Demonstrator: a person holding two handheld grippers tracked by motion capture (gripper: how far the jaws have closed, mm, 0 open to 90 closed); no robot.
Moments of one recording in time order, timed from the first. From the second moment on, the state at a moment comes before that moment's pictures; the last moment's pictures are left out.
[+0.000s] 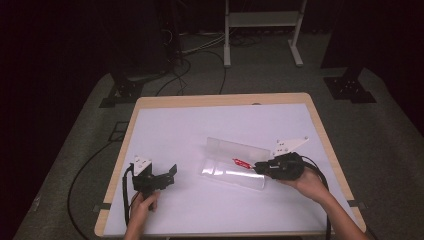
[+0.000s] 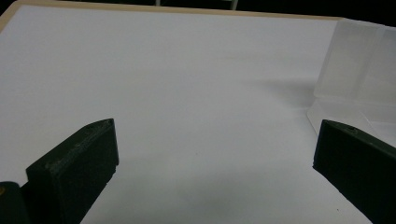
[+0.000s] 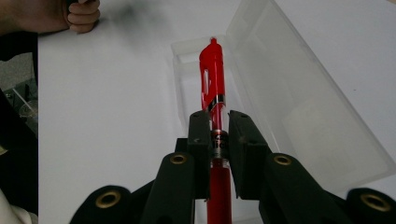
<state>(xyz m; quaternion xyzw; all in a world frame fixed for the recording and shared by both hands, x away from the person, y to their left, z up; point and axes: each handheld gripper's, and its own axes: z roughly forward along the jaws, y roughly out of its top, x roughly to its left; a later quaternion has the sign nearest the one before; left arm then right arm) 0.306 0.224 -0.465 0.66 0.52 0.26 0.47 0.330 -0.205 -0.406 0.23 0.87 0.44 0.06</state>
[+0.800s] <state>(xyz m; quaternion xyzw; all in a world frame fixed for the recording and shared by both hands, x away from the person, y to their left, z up) 0.306 0.224 -0.465 0.66 0.52 0.26 0.47 0.350 -0.177 -0.421 0.22 0.88 0.42 0.04</state>
